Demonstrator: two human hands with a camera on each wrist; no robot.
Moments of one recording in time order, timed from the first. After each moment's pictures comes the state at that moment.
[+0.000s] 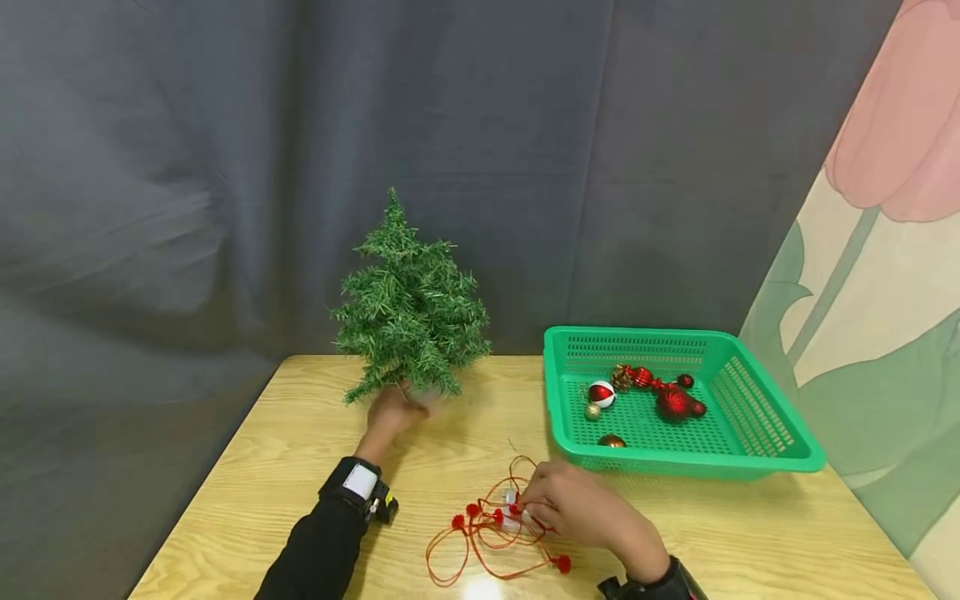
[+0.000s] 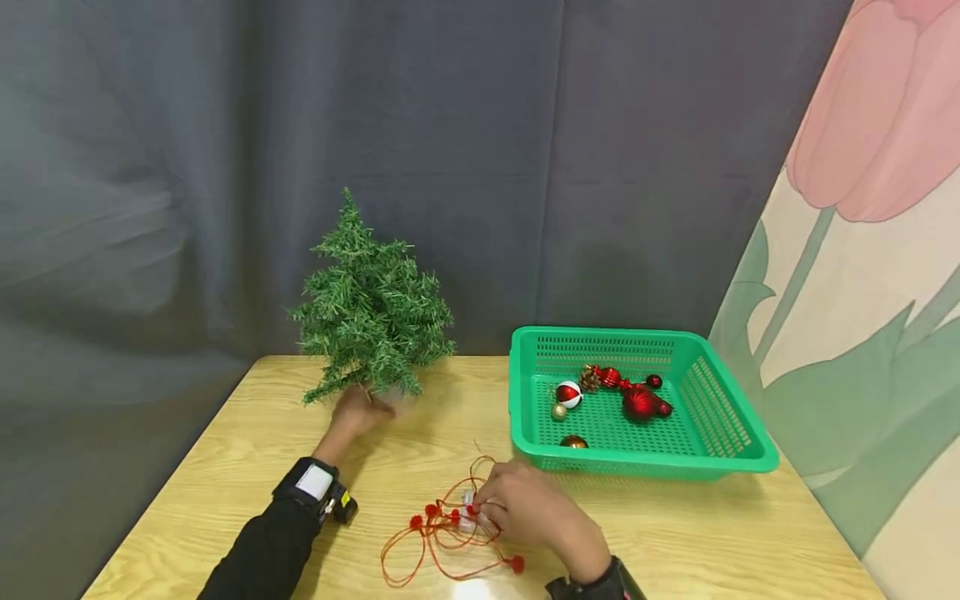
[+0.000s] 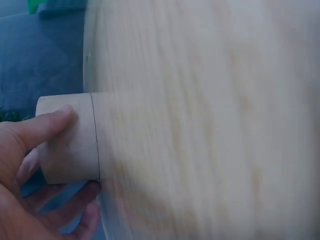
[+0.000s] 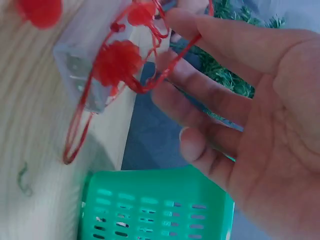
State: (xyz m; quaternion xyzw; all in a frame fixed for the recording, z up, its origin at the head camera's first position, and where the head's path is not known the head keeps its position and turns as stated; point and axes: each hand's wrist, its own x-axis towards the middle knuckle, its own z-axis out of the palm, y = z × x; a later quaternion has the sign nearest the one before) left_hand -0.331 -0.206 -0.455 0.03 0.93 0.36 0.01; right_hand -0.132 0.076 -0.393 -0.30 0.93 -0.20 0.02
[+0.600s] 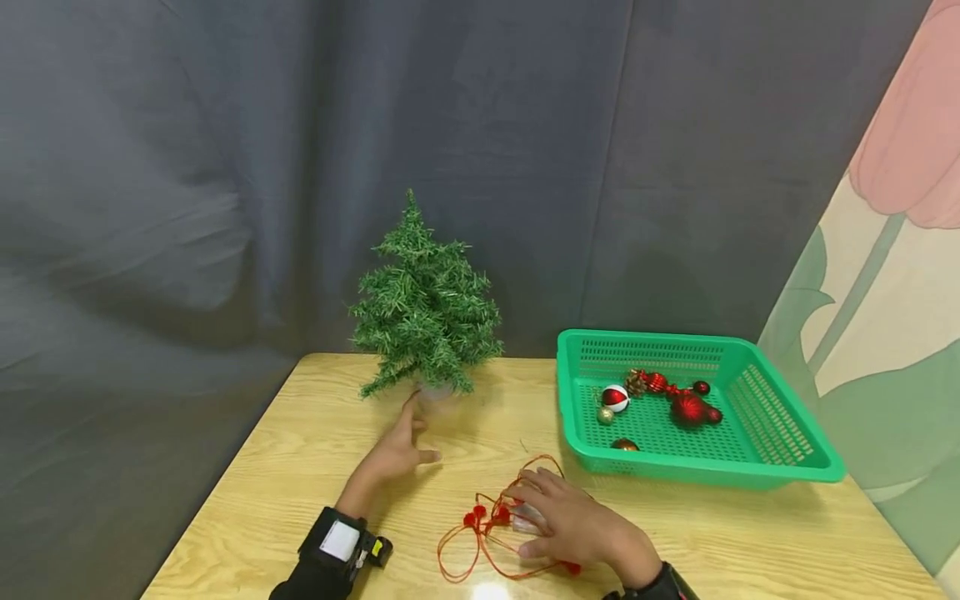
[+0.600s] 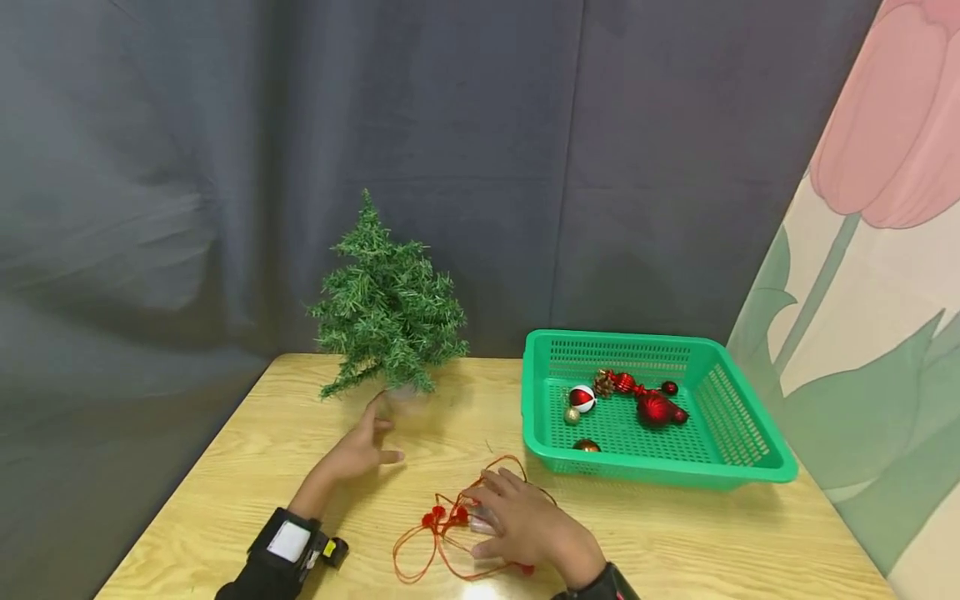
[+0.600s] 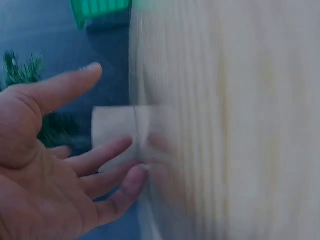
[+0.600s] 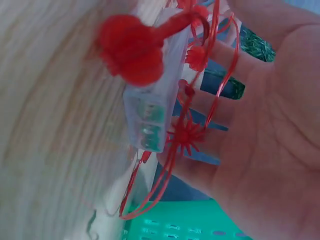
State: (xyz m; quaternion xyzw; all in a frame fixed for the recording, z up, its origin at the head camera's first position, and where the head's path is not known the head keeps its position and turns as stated) left_hand -0.266 -0.229 -0.463 0.15 0.87 0.45 0.11; right_hand -0.131 0.070 -0.421 -0.25 0.91 -0.26 0.17
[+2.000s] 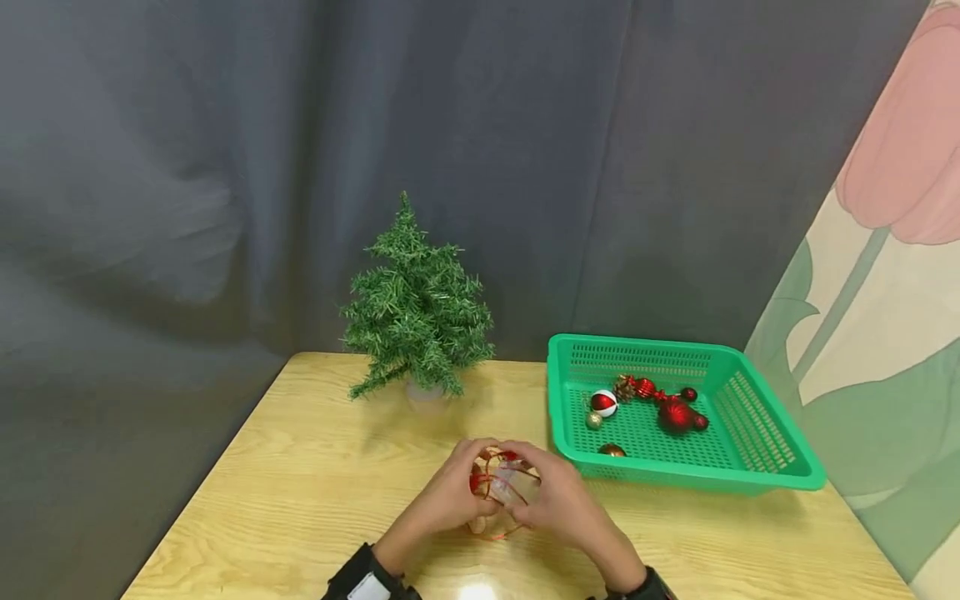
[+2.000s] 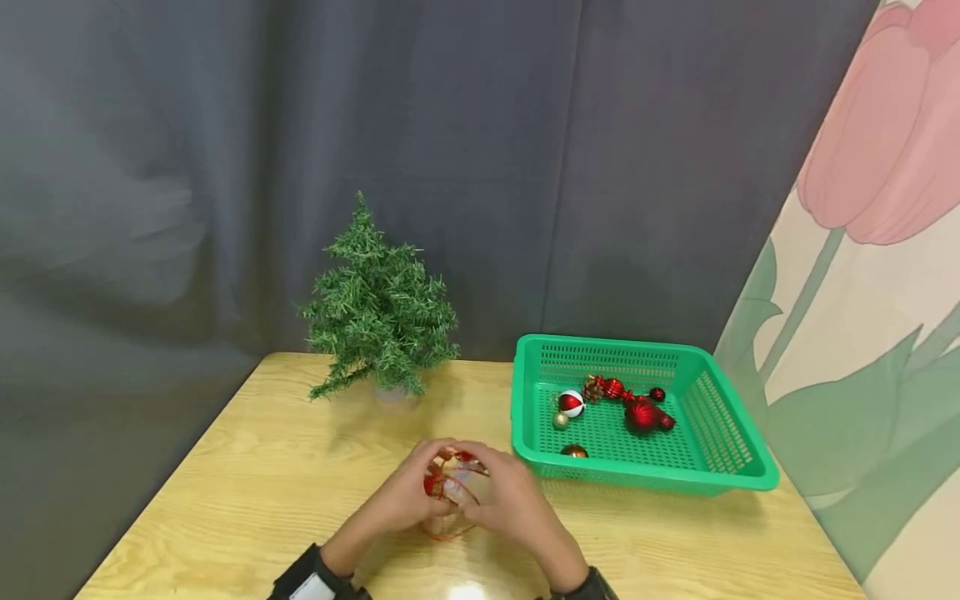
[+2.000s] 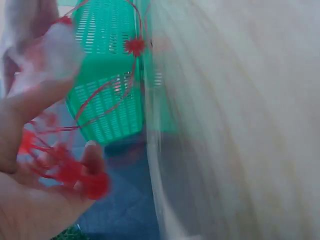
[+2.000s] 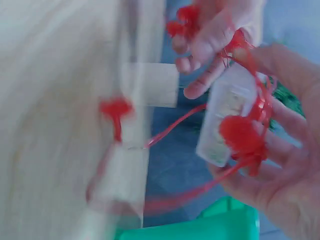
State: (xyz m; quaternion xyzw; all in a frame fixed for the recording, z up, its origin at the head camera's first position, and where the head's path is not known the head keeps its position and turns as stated) left_hand -0.200 -0.144 -0.442 0.30 0.85 0.43 0.09; right_hand -0.142 0.053 -0.398 -0.18 0.92 -0.34 -0.06
